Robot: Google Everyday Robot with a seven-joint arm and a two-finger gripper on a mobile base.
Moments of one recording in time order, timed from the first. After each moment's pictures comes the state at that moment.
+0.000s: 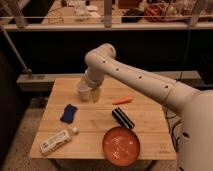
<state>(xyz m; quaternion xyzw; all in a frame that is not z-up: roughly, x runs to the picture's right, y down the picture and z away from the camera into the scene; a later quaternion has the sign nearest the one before) -0.058 0.005 0.764 -0.22 -0.21 -0.20 0.93</state>
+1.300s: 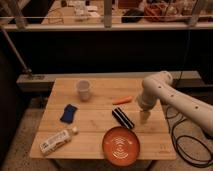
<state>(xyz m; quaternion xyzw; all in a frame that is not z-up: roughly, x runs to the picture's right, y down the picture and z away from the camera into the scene) 0.214 0.148 0.775 -0.31 -0.05 0.01 0.95</state>
